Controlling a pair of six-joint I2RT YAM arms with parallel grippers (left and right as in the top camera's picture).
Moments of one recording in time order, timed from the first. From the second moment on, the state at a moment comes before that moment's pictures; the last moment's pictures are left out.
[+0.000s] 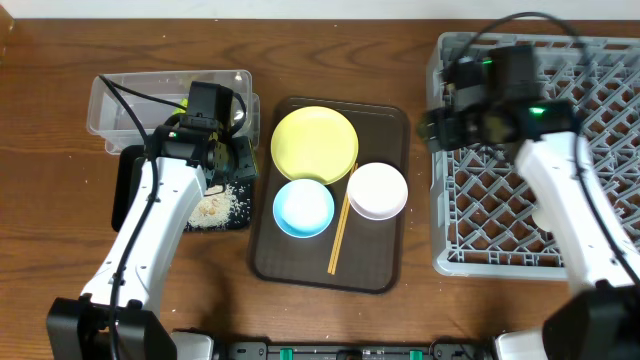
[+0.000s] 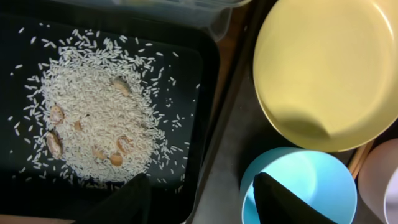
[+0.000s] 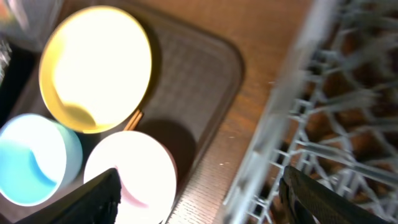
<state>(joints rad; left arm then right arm) -0.15 1.51 1.20 -0.93 0.00 -0.38 0.18 1.63 1.40 -0.83 -0.26 -0.09</state>
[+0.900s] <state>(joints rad) -0.15 1.51 1.20 -0.93 -0.01 -0.38 0.36 1.99 1.40 -0.86 -0.10 -0.12</state>
